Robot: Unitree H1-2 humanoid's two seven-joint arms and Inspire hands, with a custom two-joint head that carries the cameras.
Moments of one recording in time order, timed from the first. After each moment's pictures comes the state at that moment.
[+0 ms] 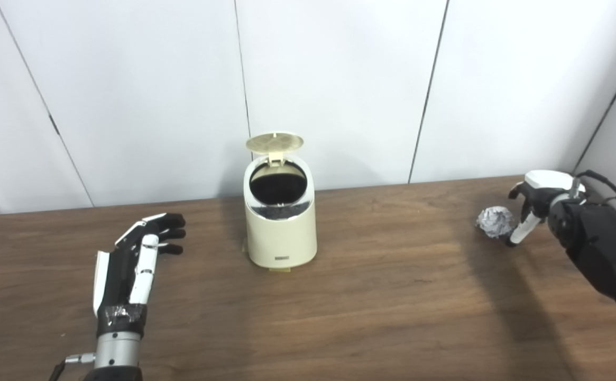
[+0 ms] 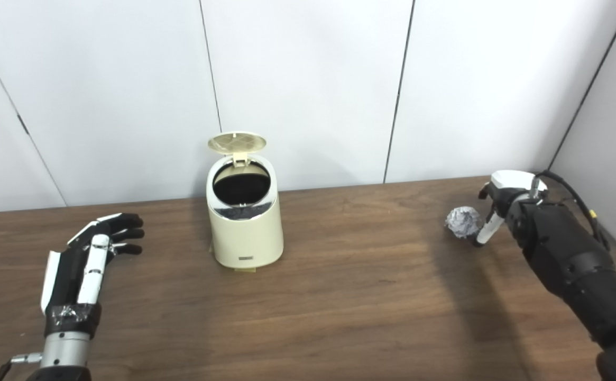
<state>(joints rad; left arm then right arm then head) -0.12 0.08 0.08 -0.19 0.08 -0.03 0.03 -0.71 -0.71 0.41 0.66 -0.79 0.32 0.30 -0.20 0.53</state>
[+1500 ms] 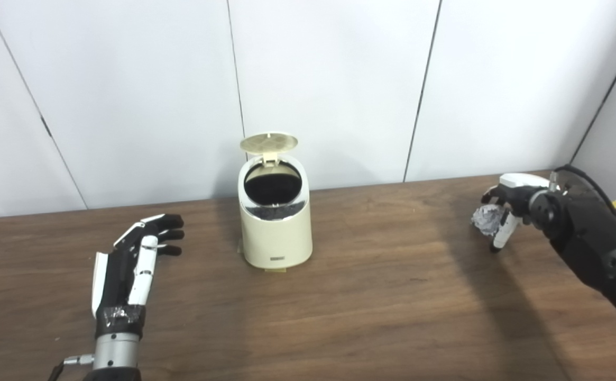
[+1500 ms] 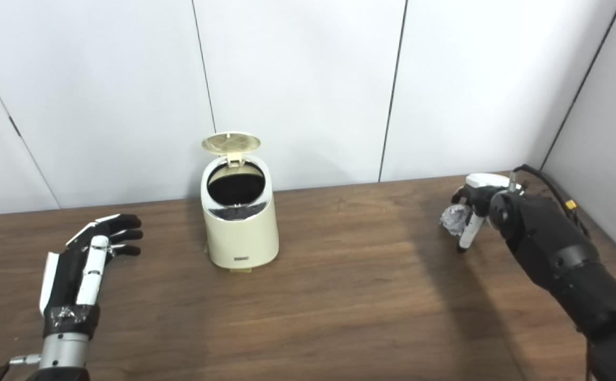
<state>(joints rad) -0.12 0.08 0.07 -0.18 0.08 -0.03 0.03 -0.73 -0.70 0.41 0.58 -0.76 0.31 0.46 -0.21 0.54</state>
